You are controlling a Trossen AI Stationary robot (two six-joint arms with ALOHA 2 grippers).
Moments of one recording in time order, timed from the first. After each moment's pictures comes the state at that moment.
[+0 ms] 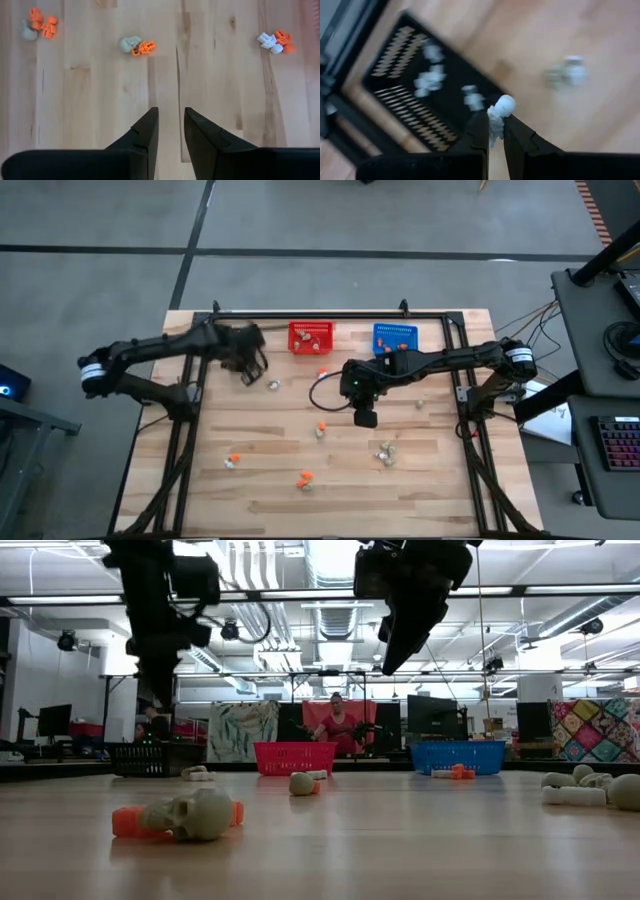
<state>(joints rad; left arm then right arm) 0.44 1.26 0.95 -1.02 -0.26 -0.19 -0.02 1.65 1.32 -0.78 -0.11 0.05</state>
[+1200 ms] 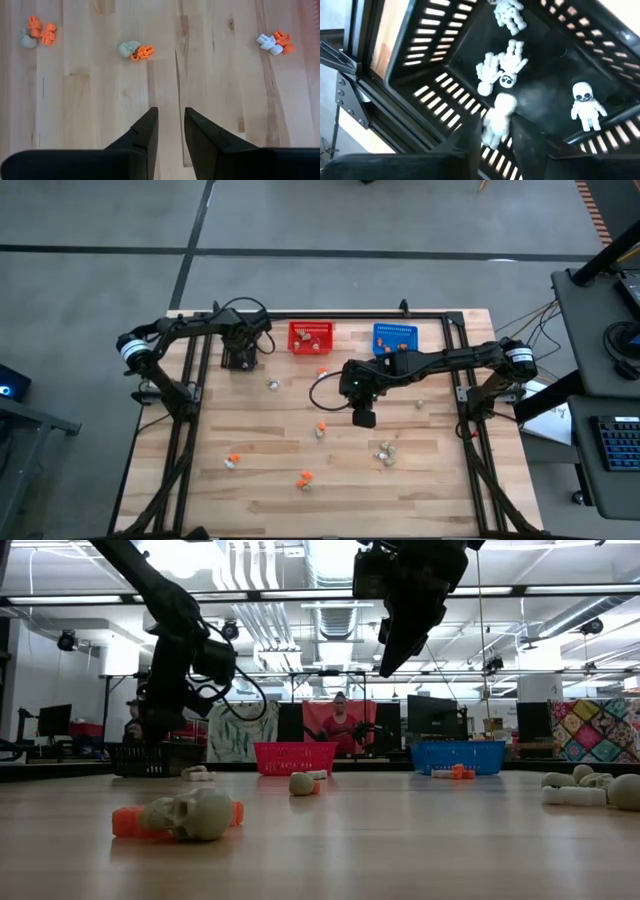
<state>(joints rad) 0.71 1.62 0.95 -0.93 -0.42 0.04 -0.02 1.64 1.30 -0.74 -0.11 0.08</state>
